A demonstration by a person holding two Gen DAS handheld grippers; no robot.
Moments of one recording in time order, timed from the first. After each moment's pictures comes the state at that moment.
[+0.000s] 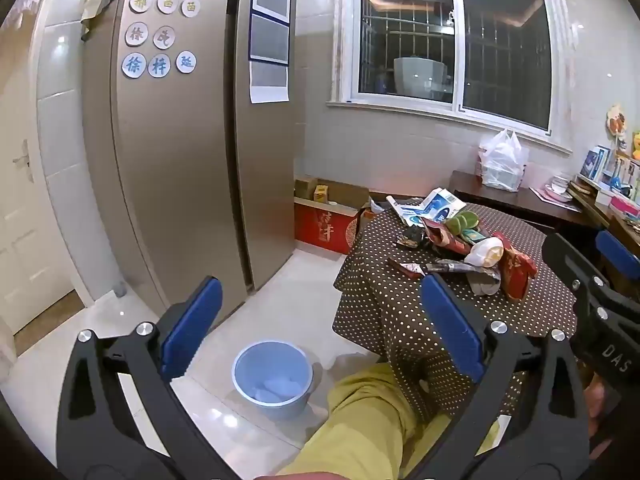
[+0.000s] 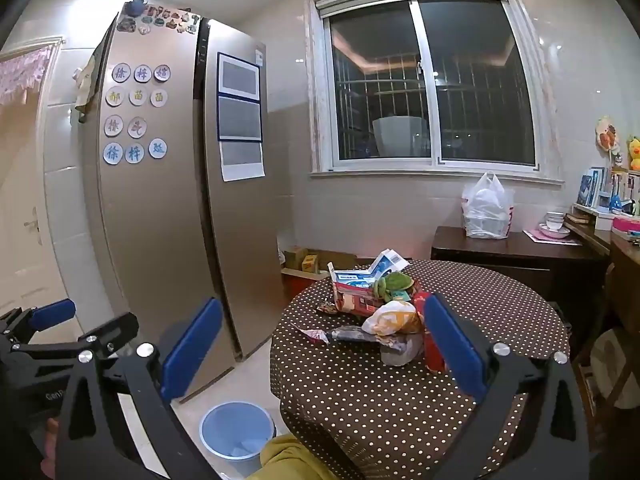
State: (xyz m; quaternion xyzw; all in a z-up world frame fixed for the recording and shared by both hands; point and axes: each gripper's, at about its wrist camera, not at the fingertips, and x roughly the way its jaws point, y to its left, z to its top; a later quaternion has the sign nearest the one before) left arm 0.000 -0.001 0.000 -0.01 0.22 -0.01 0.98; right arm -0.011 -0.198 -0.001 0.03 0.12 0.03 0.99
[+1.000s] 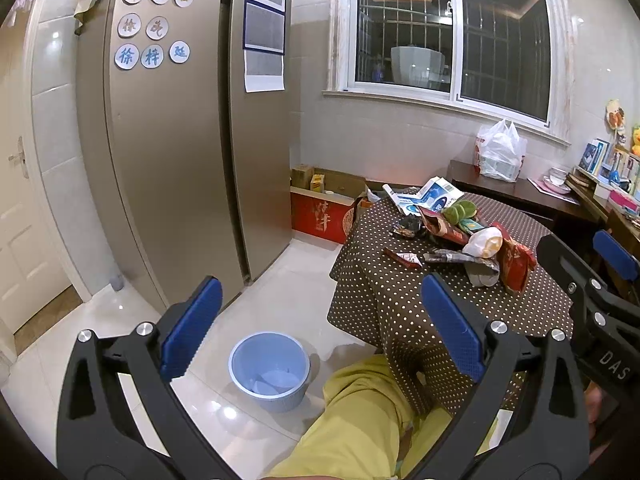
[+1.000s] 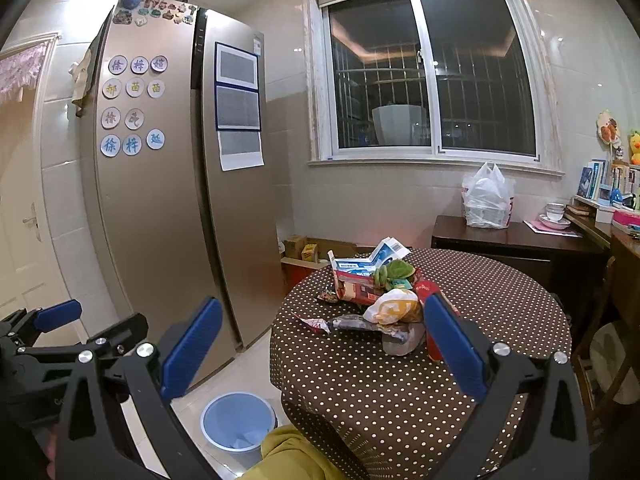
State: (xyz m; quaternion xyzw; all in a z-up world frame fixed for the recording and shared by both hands) left arm 0.007 -0.009 -0.006 -0.01 0.23 -0.01 0.97; right arm -0.004 -0.195 -0.006 0.02 0.14 0.02 0.99
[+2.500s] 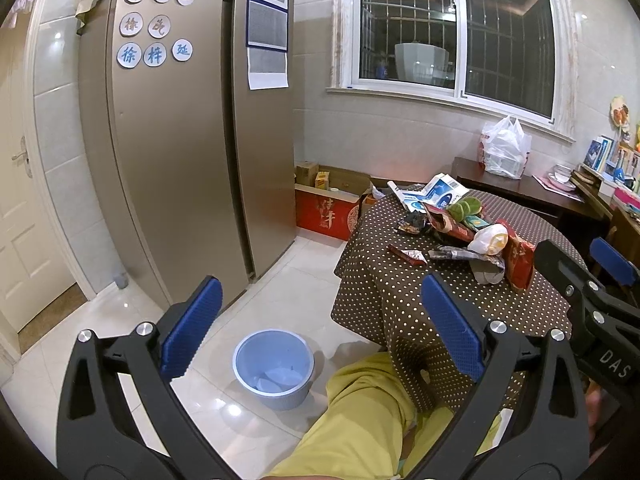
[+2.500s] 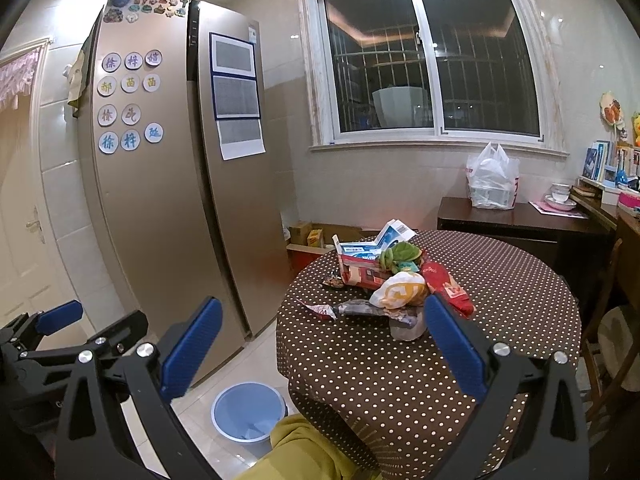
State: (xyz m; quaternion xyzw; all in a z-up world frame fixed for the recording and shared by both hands) left arm 0.008 -0.008 -0.008 -0.01 0.24 0.00 0.97; right arm 0.006 -0.199 -0.010 0.04 0.17 0.03 0.98
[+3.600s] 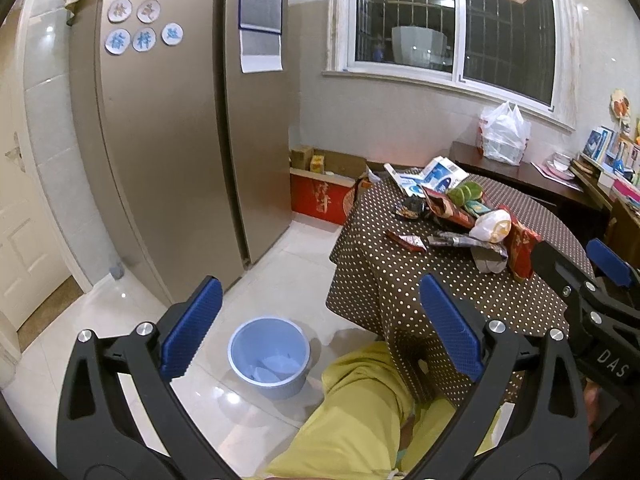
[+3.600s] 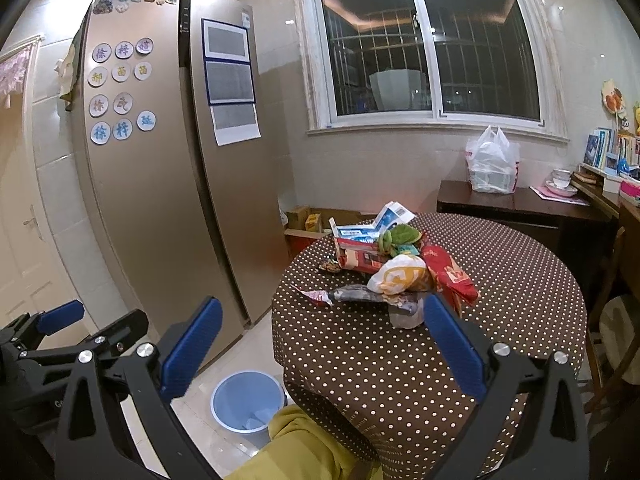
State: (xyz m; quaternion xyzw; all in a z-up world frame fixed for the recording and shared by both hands) left arm 0.028 -0.012 -0.021 -0.01 0.27 -0.01 0.96; right arm 0.025 -0.205 -0.024 0.05 0.20 0.03 0.98
